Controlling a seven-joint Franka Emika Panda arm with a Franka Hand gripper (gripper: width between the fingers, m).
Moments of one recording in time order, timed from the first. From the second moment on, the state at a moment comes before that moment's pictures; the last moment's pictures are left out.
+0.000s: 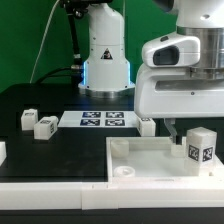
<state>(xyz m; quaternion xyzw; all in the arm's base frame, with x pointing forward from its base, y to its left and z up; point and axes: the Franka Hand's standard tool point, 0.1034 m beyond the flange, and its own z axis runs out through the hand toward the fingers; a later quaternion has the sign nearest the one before) 0.627 0.124 0.076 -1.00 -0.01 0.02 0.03</state>
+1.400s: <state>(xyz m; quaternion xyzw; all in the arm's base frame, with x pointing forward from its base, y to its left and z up) 0.627 0.119 0.075 -1.00 0.06 0.03 0.02</state>
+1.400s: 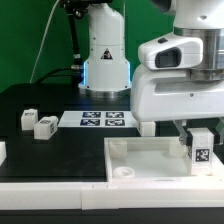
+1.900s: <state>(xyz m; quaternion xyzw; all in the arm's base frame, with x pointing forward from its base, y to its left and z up) 0.630 0.118 0.075 -0.92 0.39 0.03 0.02</state>
